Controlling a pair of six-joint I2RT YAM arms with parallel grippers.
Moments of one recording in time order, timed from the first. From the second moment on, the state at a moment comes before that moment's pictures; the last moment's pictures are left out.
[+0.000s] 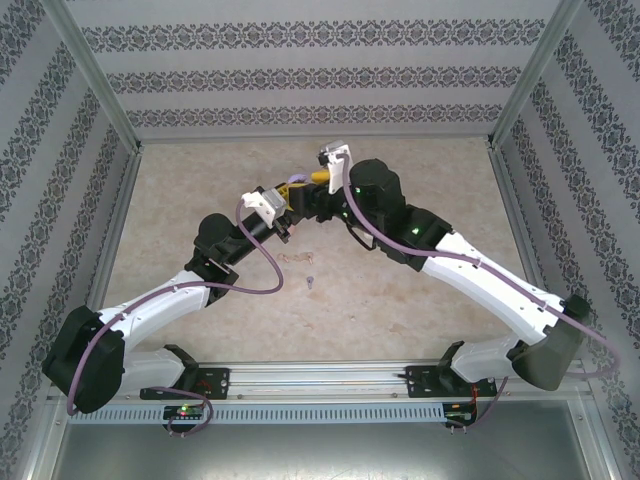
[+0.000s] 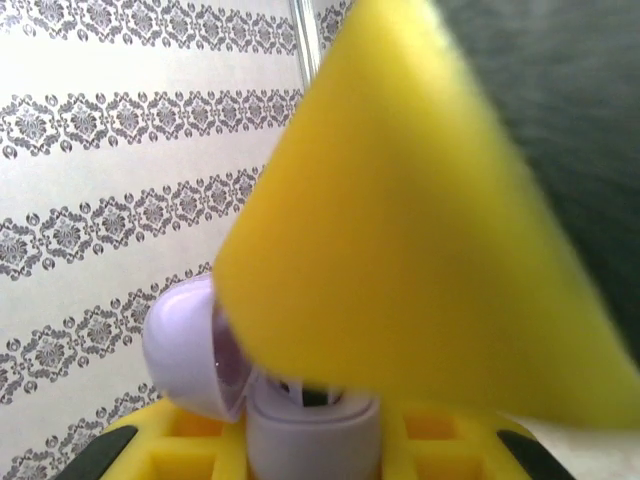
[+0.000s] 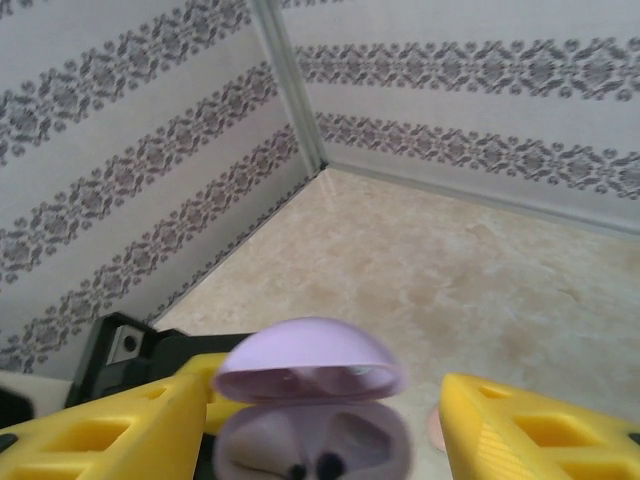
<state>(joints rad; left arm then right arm) -0.58 1.23 0.68 0.81 0.27 0.13 0.83 1.33 1.36 -0.29 0.02 0.32</state>
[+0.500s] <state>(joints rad) -0.58 1.23 0.67 0.83 0.26 0.13 0.79 1.20 1.32 -0.30 0.06 0.40</state>
